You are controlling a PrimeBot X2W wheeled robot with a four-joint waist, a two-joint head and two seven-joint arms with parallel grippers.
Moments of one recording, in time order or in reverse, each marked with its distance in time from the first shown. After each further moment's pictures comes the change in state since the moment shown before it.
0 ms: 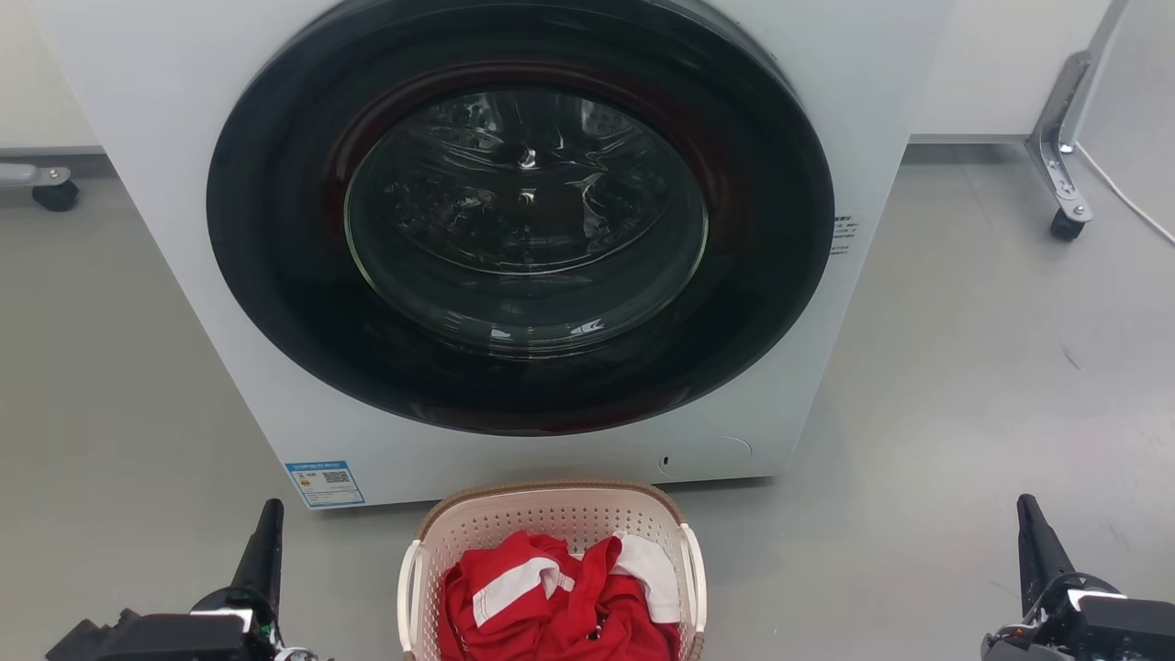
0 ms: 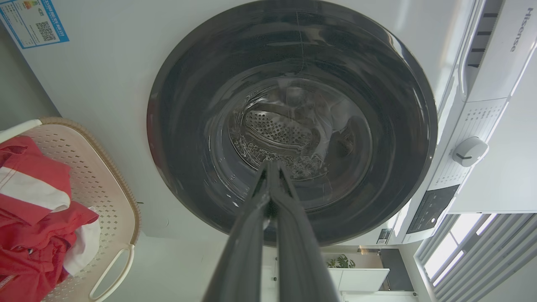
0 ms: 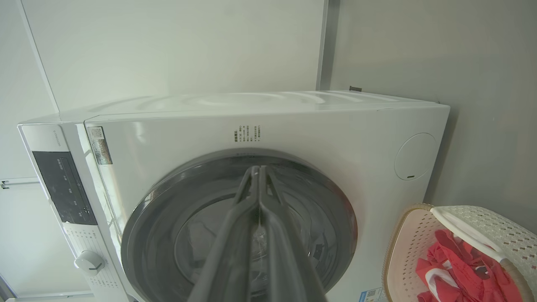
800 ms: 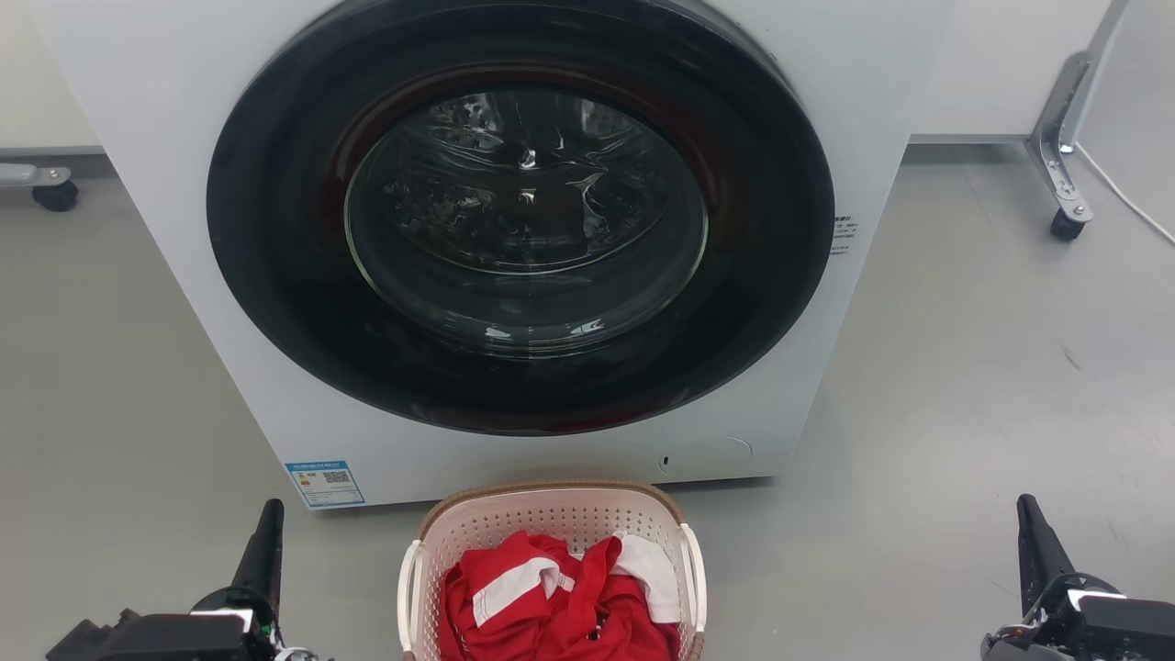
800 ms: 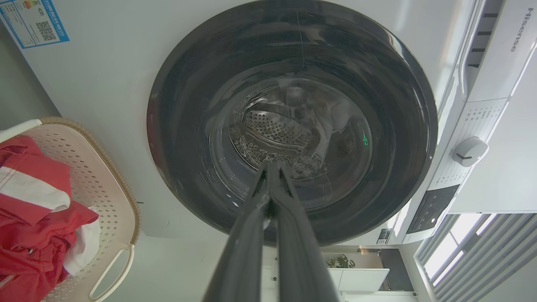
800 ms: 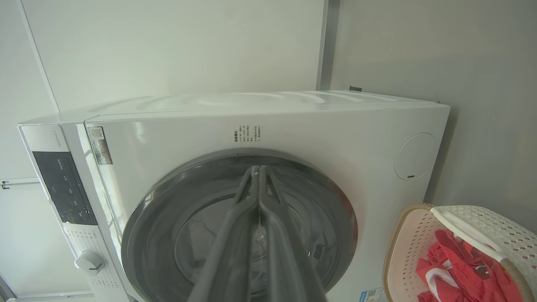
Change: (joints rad) left arm 0.000 0.000 0.000 0.000 0.000 0.000 0.000; right arm 0.000 0.000 0.000 0.000 0.001 0.000 0.000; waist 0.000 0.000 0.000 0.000
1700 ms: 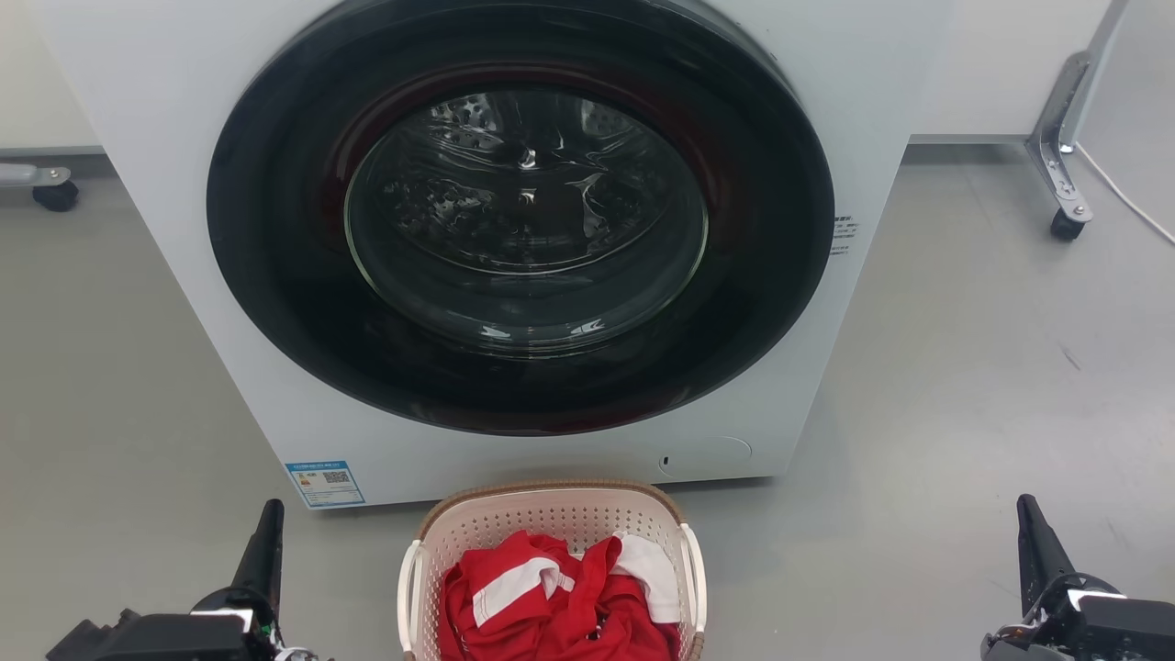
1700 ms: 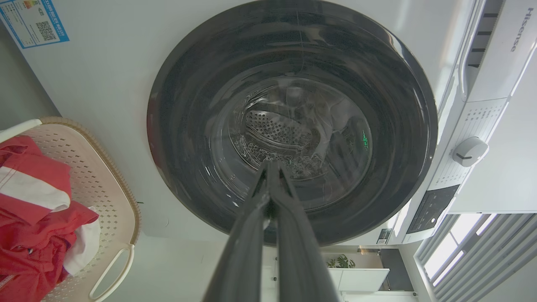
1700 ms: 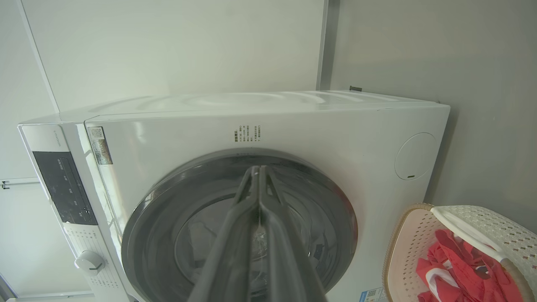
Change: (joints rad) left arm 0.000 0.000 0.000 0.000 0.000 0.000 0.000; right arm 0.000 0.000 0.000 0.000 0.000 0.000 0.000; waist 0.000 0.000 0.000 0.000
